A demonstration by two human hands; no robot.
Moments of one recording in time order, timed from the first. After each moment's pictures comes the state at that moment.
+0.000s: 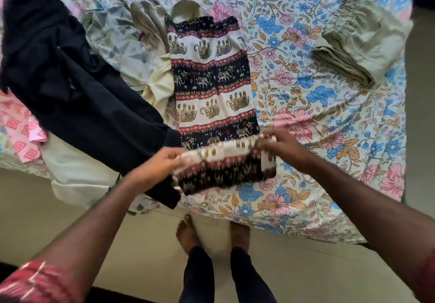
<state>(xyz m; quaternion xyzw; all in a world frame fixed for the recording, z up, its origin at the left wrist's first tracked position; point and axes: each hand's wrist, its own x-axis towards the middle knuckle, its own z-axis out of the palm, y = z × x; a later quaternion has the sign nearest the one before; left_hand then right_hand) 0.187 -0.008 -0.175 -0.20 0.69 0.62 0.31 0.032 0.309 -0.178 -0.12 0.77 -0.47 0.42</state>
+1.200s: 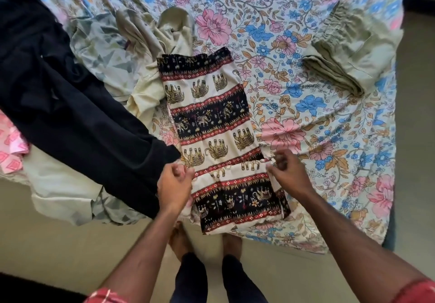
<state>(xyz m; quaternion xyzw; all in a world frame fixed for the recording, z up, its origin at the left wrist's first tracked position) 0.183 0.094 -0.221 -0.49 0.75 0.45 0.07 0.050 0.368 -0.226 0.03 0.88 -0.37 0.30</state>
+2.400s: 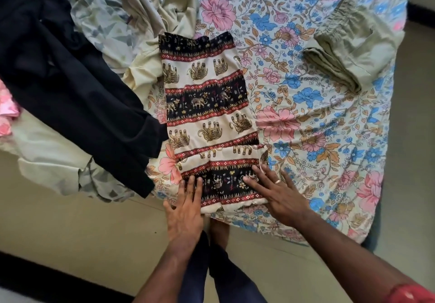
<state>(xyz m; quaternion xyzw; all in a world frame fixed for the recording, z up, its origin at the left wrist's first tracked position) 0.279 0.188 -0.265 -0.20 0.93 0.08 0.28 0.116 0.433 -0.260 -0.43 0.86 0.02 0.26</state>
